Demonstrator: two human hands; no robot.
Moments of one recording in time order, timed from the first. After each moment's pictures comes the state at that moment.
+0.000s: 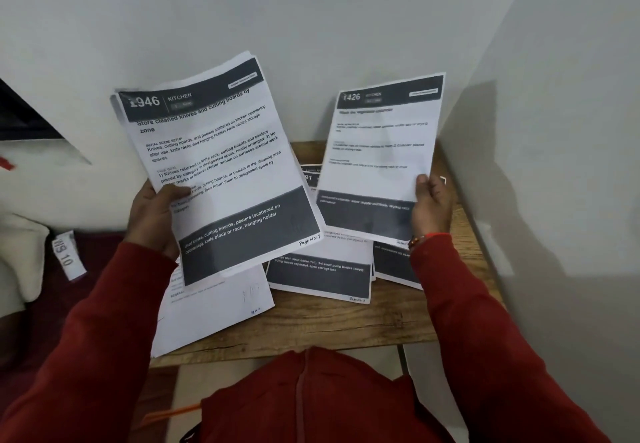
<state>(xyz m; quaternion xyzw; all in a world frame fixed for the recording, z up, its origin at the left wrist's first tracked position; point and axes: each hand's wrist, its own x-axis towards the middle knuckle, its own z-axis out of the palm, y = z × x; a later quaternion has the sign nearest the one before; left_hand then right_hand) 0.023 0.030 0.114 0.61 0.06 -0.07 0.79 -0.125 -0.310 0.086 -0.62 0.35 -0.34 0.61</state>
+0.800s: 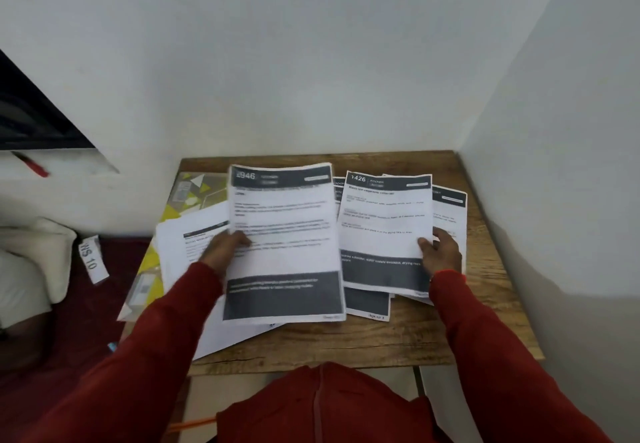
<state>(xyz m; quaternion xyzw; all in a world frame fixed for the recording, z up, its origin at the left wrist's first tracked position) 0.015 0.017 0.047 0.73 0.13 -0.26 0.62 -0.145 -0.328 0.006 -0.74 0.47 -0.14 0.46</state>
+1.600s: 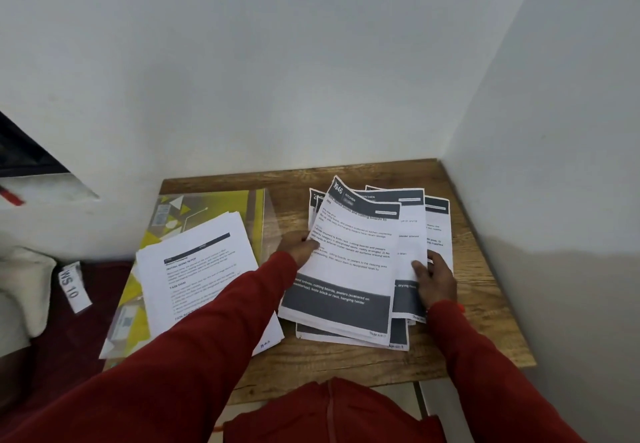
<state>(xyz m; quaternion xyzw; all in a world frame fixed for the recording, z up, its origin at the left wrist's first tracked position) 0.021 -0.127 0.014 0.84 -0.06 -0.31 0.45 -0.170 -0.328 -0.017 -0.73 0.45 -0.16 0.48</state>
